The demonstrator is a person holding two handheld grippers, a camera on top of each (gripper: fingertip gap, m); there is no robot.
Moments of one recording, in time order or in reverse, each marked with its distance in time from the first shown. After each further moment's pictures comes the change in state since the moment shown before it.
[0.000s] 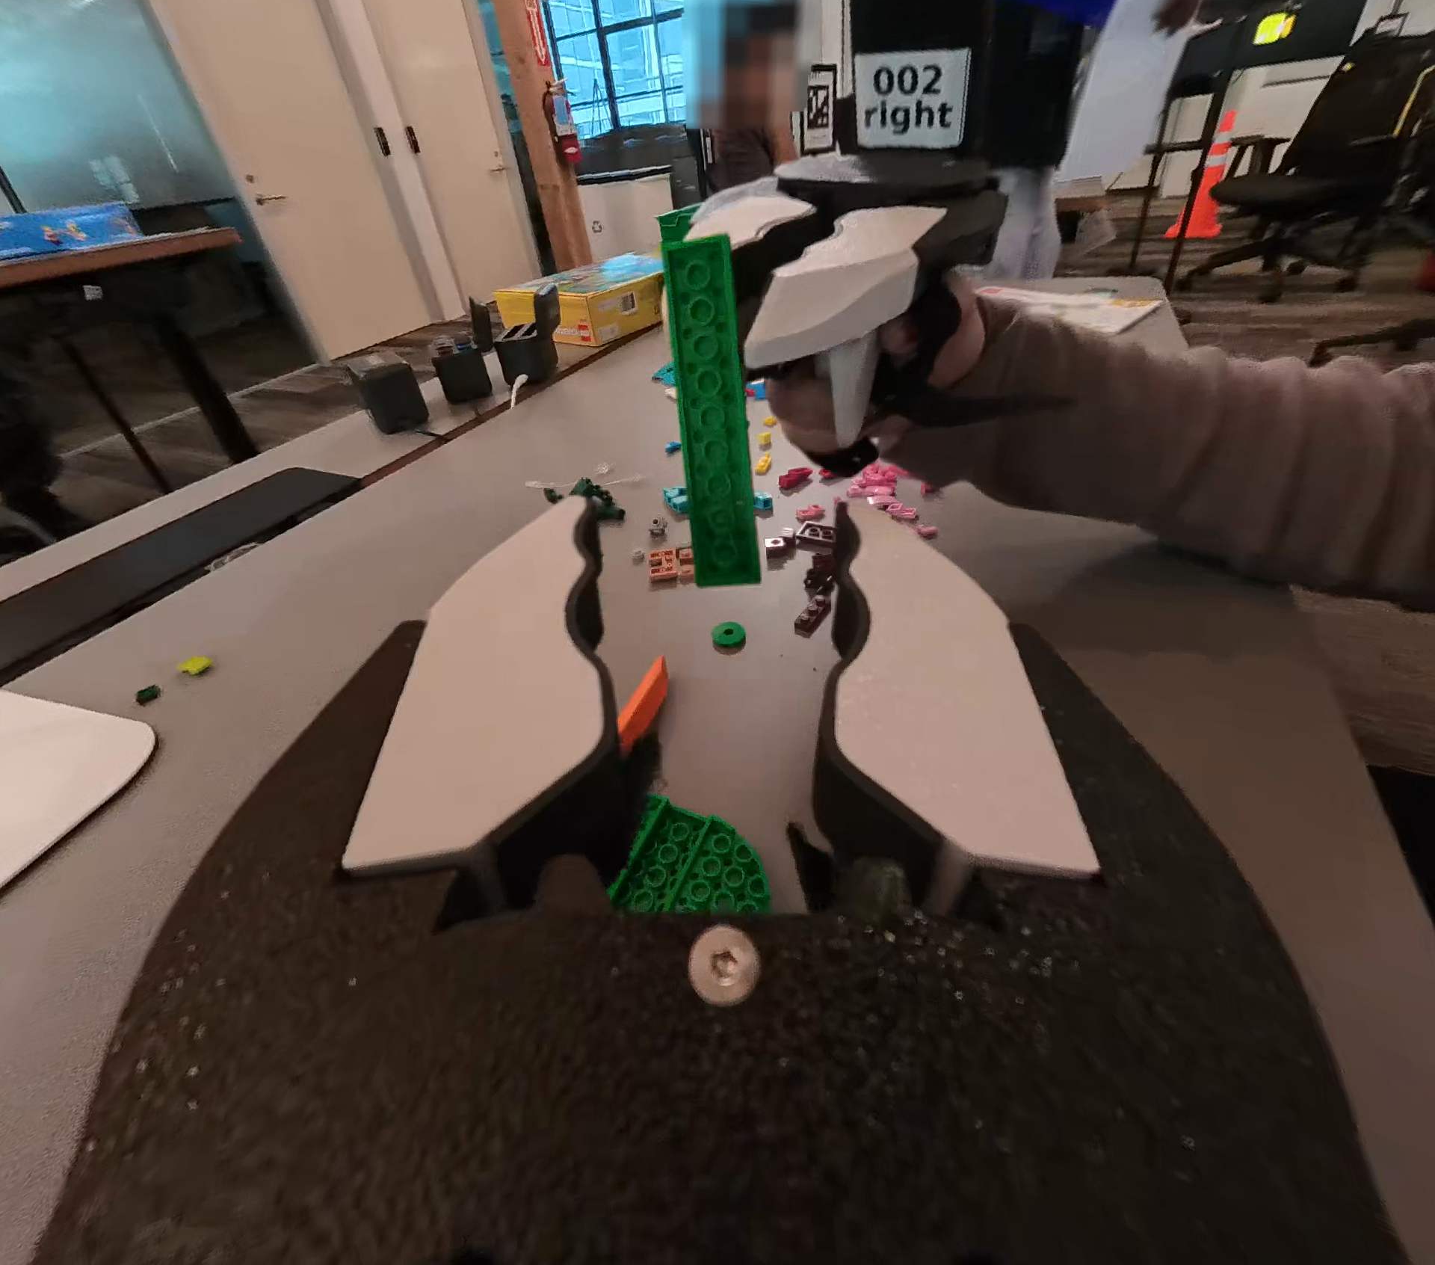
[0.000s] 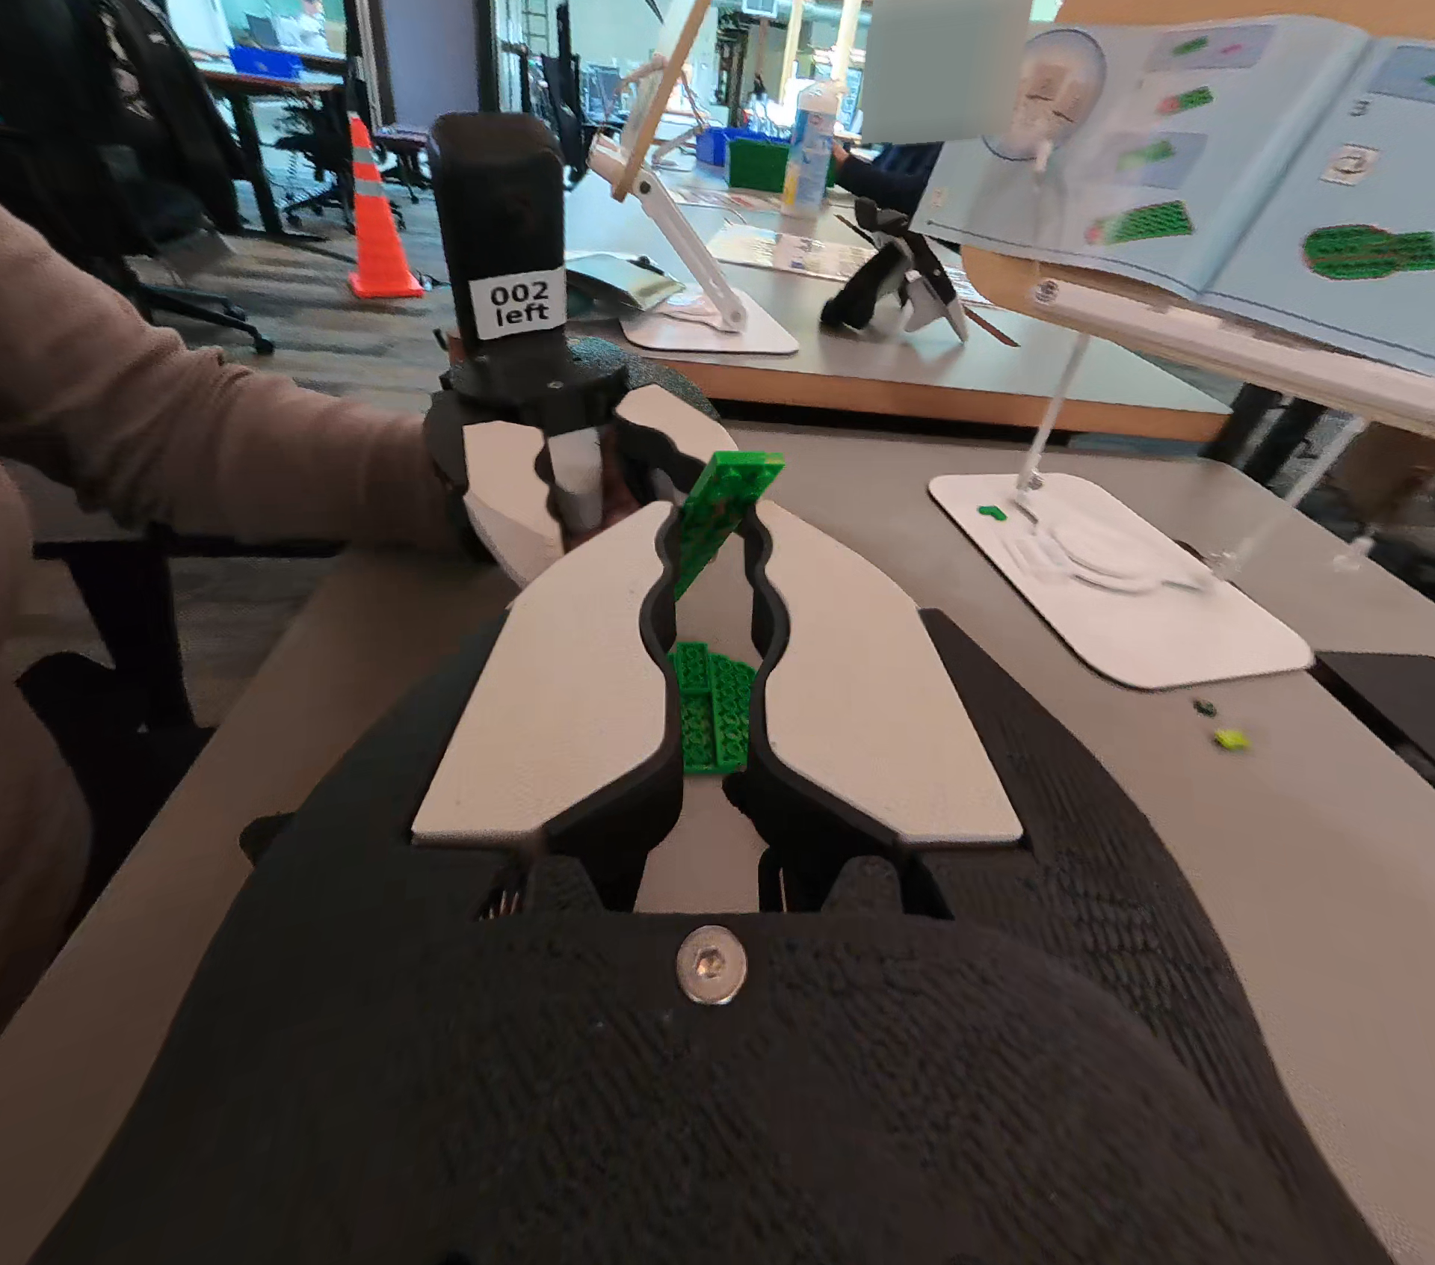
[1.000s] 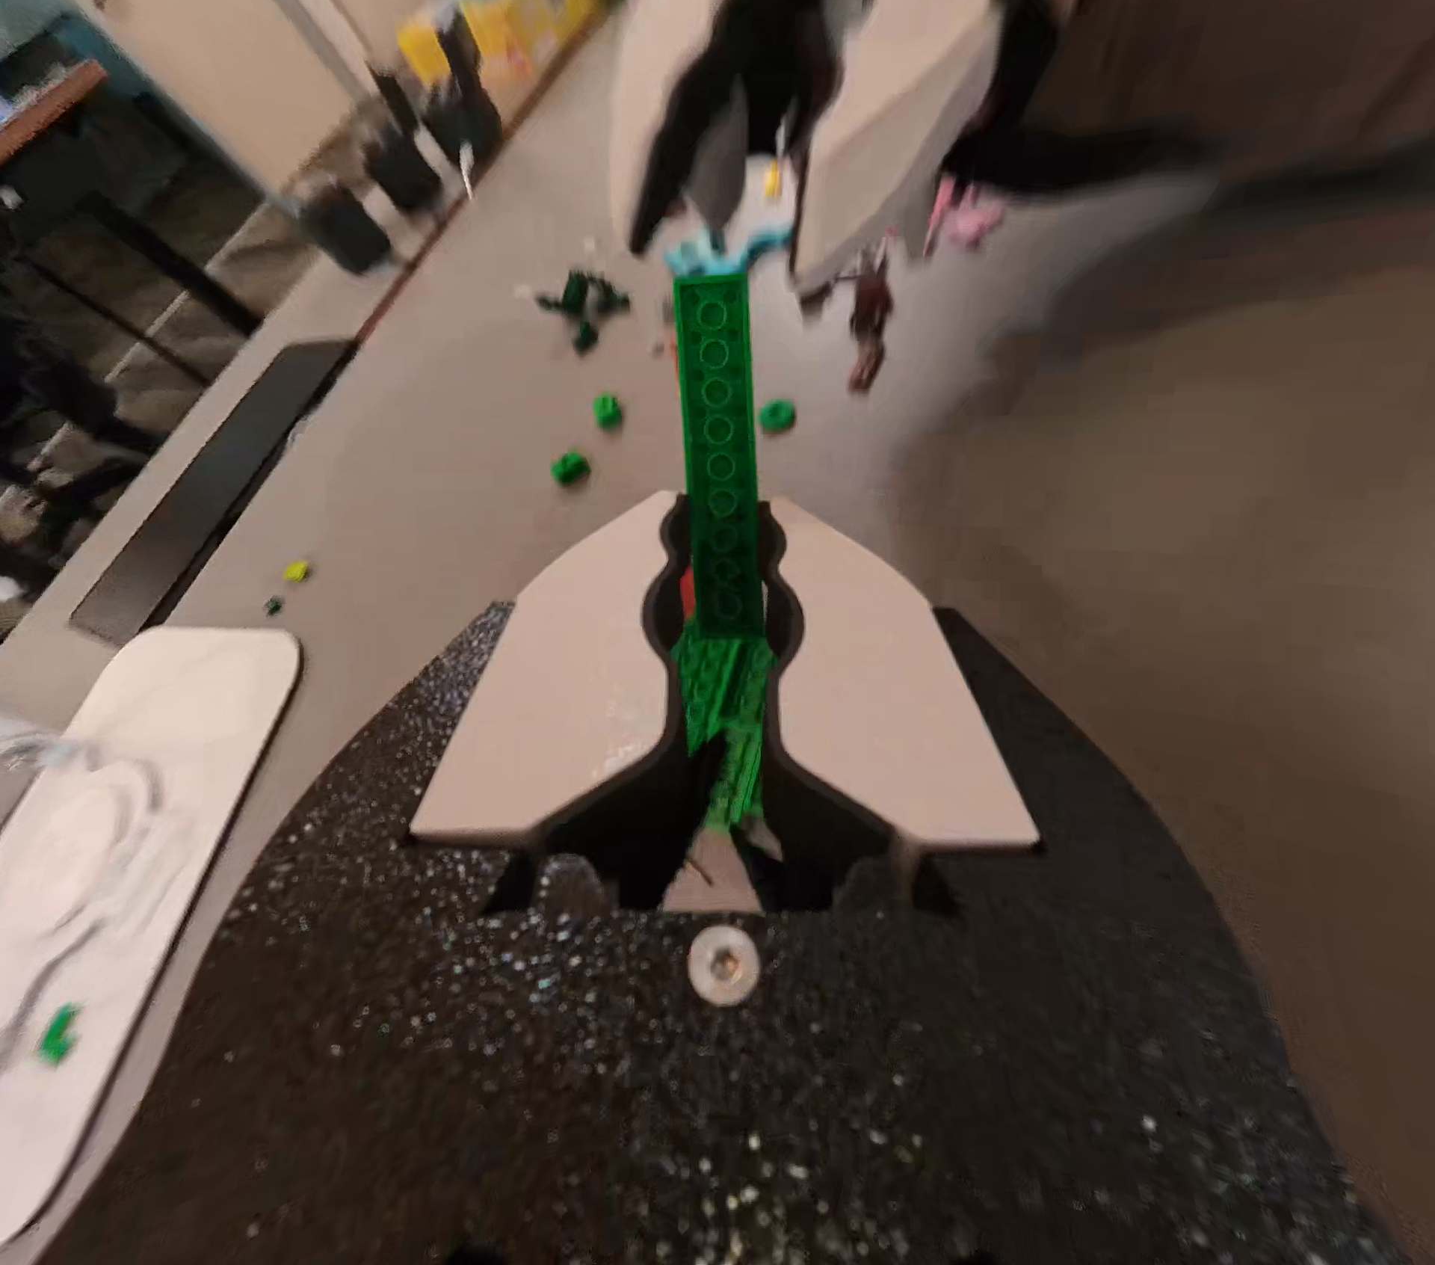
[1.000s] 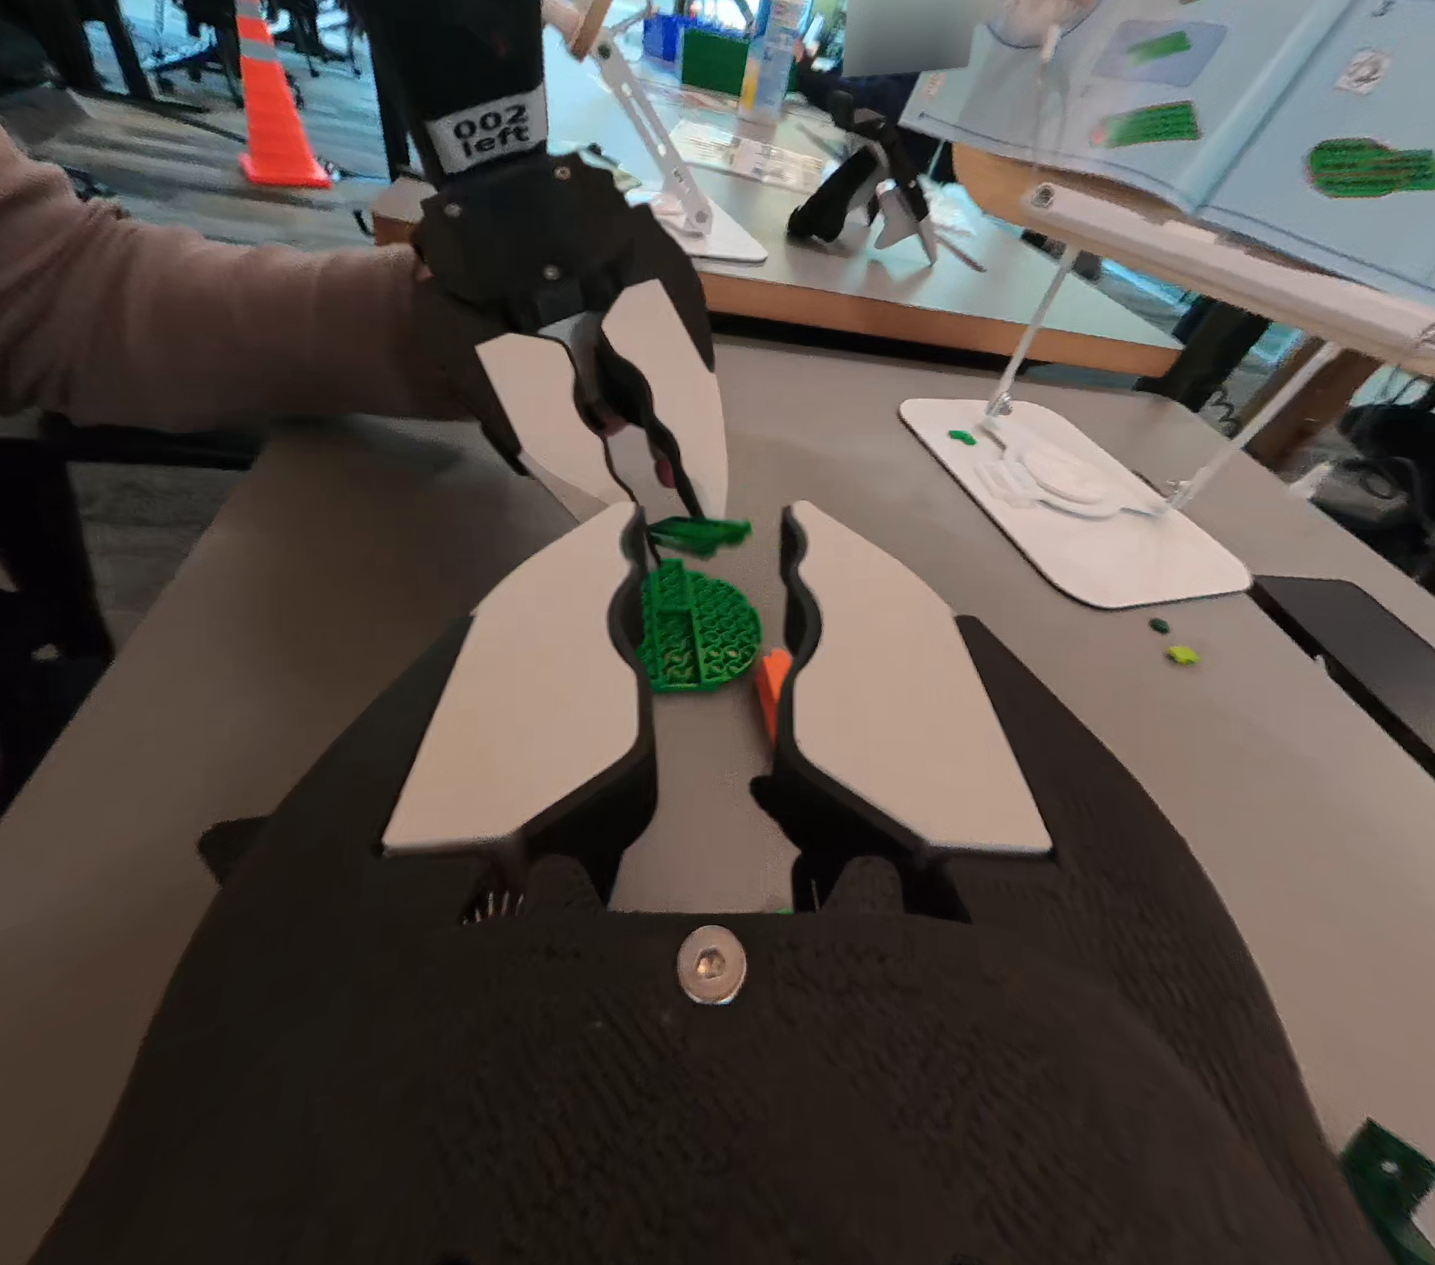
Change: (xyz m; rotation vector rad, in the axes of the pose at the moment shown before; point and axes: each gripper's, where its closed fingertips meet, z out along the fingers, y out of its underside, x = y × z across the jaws) left arm -0.010 0.049 -0.009 -0.422 0.048 0.287; right arm -0.005 0.034 0.001 -0.115 0.073 -0.068
